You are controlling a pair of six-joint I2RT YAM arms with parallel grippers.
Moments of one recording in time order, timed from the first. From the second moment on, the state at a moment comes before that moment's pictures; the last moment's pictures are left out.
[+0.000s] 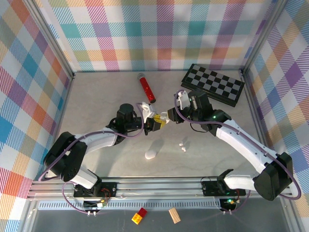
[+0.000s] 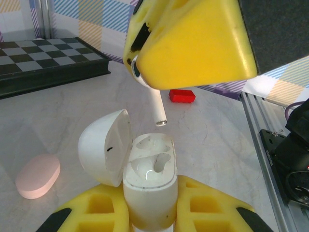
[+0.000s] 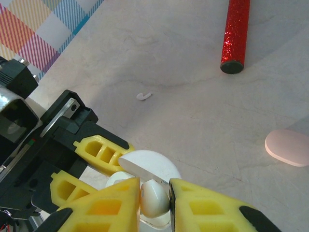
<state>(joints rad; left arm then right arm) -0.59 1.50 0.70 0.56 0.76 -0.03 0.61 1.24 1.06 -0.43 -0.28 0.26</state>
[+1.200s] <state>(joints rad) -0.59 1.52 0.73 0.63 0.76 -0.06 0.60 1.26 1.07 -0.44 -0.35 0.25</state>
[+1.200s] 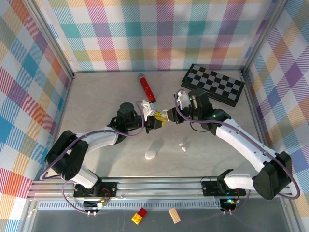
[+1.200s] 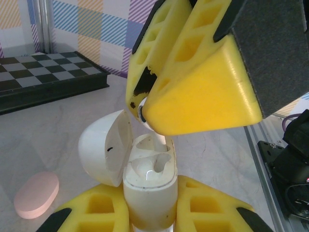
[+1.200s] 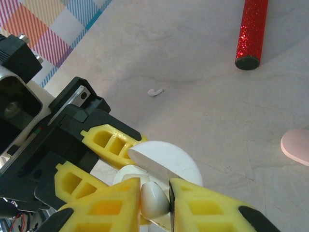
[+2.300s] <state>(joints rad) -0.60 1.53 0.73 0.68 0.76 -0.08 0.60 1.25 1.12 -0.49 -0.30 0.27</state>
